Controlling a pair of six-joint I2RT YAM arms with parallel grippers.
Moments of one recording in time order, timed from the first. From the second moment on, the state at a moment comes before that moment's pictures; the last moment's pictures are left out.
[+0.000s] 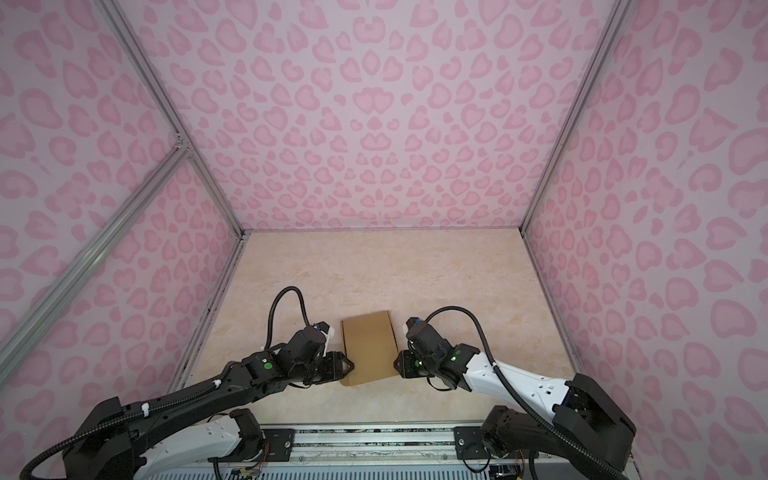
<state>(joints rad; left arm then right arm) -0.85 1.06 0.50 -0.34 0.16 -0.96 0.83 1.18 0.54 -0.30 -0.17 0.74</state>
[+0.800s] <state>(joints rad) -0.87 1.12 0.47 -0.23 0.16 -1.00 0.83 1.20 0.55 -0.26 -0.19 0.77</state>
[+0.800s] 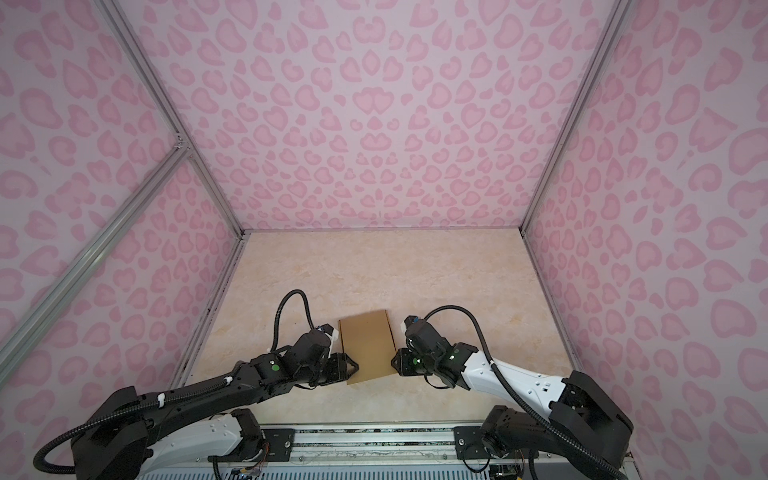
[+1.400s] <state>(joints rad) -0.88 1.13 0.45 -0.19 0.13 -1.01 0.83 1.21 0.55 -0.26 -0.18 0.75</state>
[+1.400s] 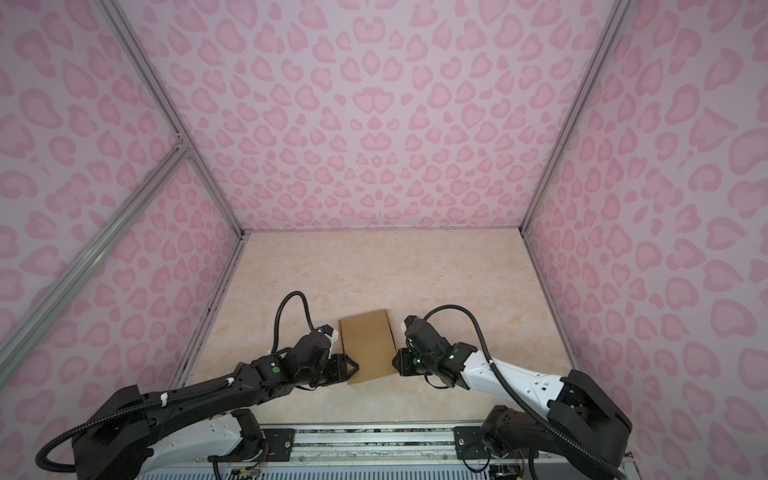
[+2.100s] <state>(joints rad) -0.91 1.15 0.45 -0.17 0.09 -1.04 0.83 1.21 0.55 -0.26 -0.17 0.75</state>
